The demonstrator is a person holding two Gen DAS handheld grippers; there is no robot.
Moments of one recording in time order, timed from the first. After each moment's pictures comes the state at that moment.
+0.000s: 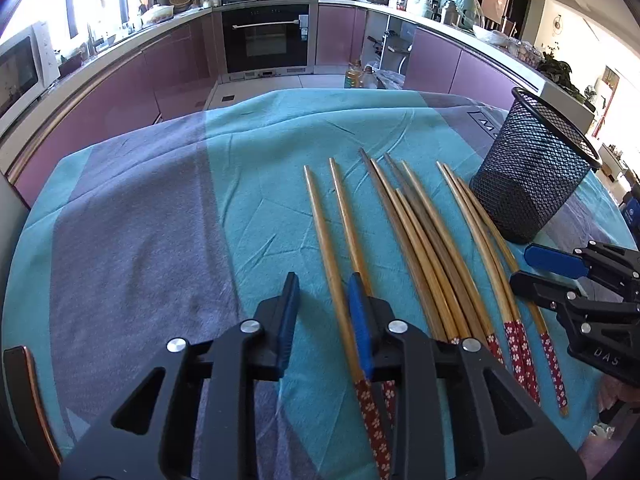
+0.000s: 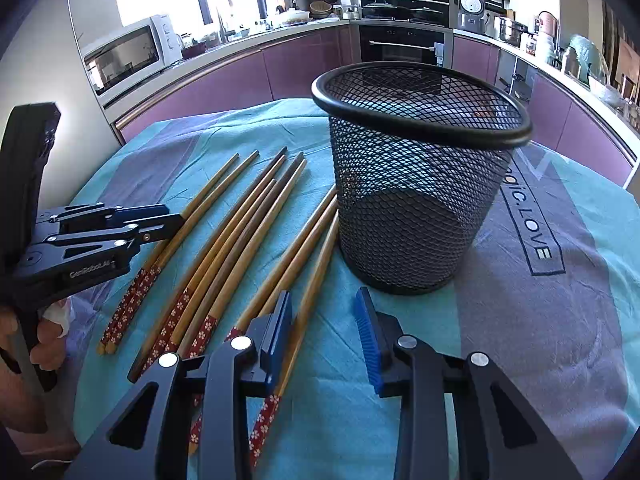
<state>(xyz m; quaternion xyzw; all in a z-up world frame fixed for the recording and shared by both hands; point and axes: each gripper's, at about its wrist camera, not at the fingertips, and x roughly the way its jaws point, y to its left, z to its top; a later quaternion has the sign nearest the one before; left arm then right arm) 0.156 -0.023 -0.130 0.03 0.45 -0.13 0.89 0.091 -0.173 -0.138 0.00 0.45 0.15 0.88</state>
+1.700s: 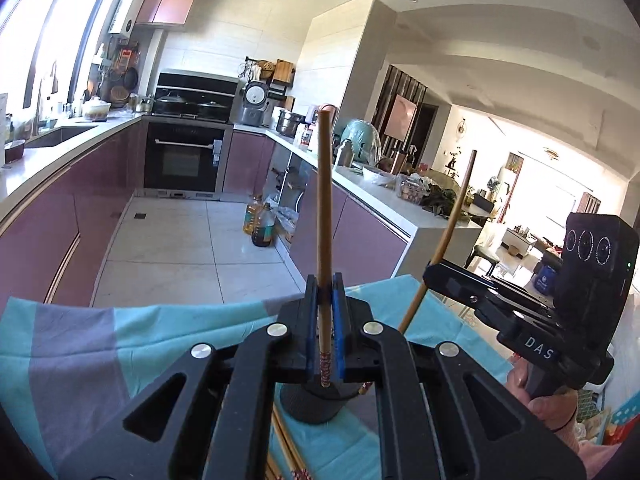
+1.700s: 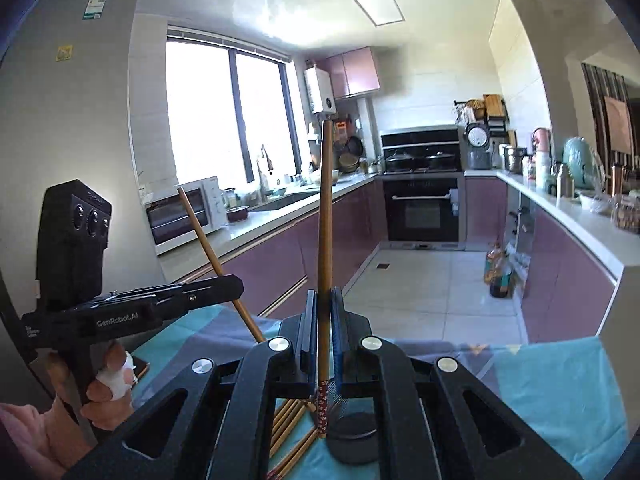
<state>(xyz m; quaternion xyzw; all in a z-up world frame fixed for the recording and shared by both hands) 0.102 -0.091 0.115 -0.08 0.22 -0.29 0.93 0.080 -0.265 0.042 0.05 0.17 0.20 0.96</state>
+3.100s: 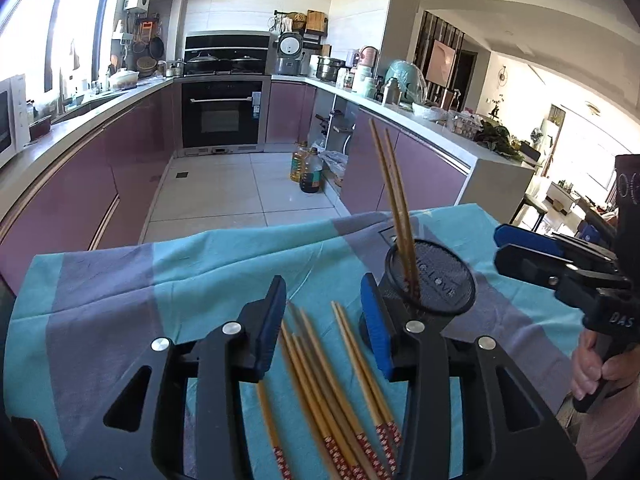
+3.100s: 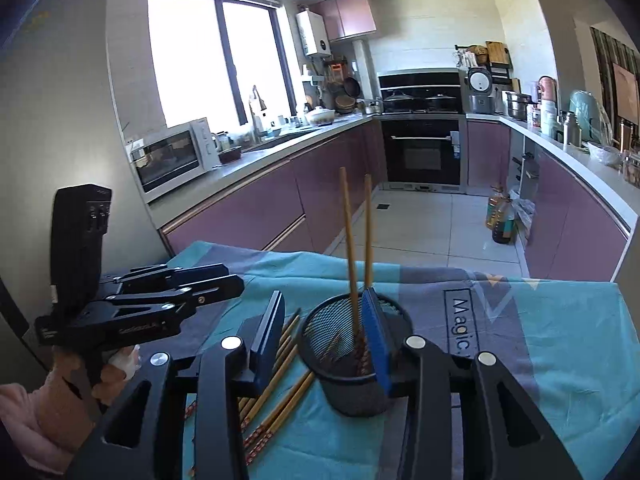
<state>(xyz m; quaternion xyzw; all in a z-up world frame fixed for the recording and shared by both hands) 0.131 -0.074 -0.002 -0.01 0.32 -0.21 0.92 0.075 -0.238 -0.028 0.05 0.29 0.24 0.93</state>
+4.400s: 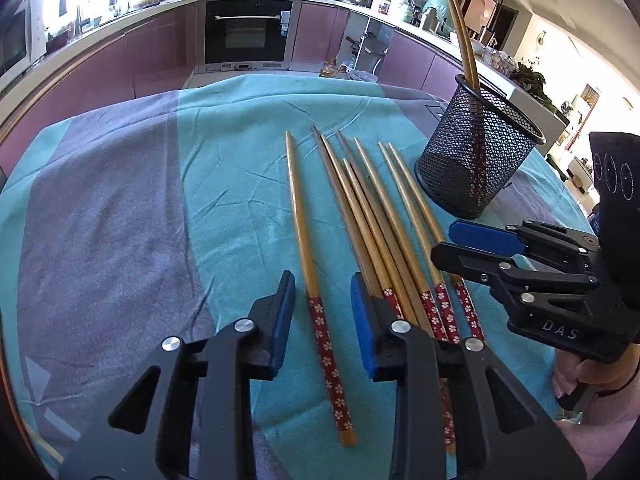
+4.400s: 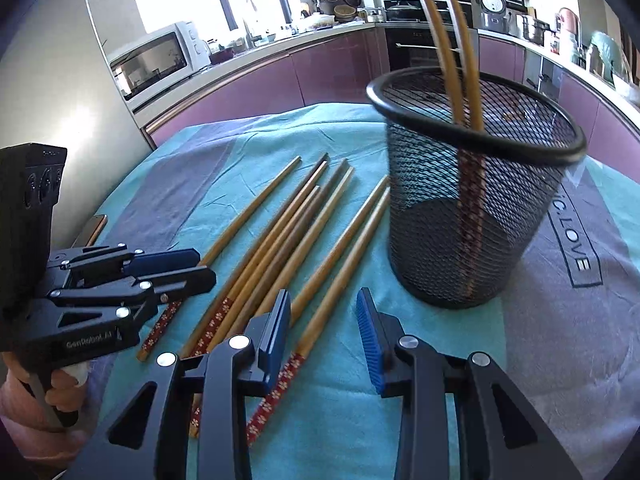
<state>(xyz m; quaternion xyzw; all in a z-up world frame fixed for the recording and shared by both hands) 0.104 -0.044 -0.134 -0.02 0.45 -0.18 0.87 0.094 -0.165 -0.139 0.02 0.44 0.22 0.87</state>
